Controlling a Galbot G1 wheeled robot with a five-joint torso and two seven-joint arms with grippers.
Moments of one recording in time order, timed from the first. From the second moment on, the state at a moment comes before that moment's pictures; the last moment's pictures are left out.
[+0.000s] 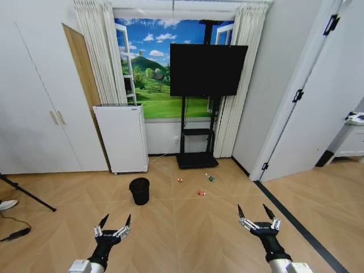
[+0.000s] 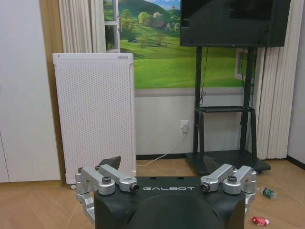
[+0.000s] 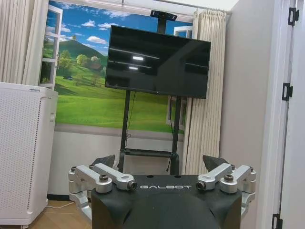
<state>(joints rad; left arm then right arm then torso) 1.88 -1.42 -0.69 -2.32 -0.21 0.10 0.04 -1.84 1.45 0.81 2.25 0.18 0.14 -0.08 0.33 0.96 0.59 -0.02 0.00</state>
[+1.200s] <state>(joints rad) 1.92 -1.43 -0.69 -2.37 -0.19 0.09 0.04 -1.86 1.49 0.79 2.27 0.19 0.11 -0.08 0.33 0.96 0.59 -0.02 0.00</state>
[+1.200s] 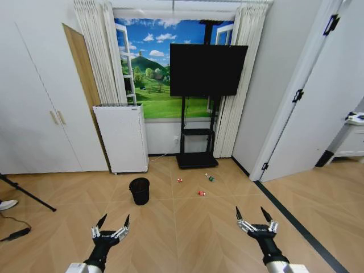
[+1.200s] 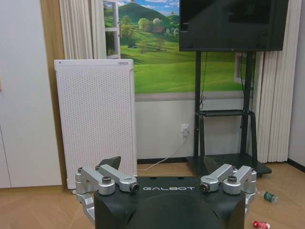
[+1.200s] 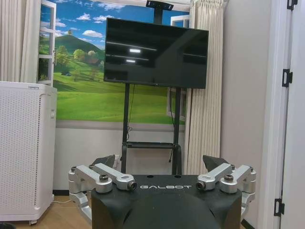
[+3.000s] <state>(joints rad) 1.91 -1.44 -0.72 -2.35 -0.21 0.09 0.03 -1.83 1.47 0.79 2.22 0.24 0.24 -0.11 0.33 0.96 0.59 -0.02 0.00</state>
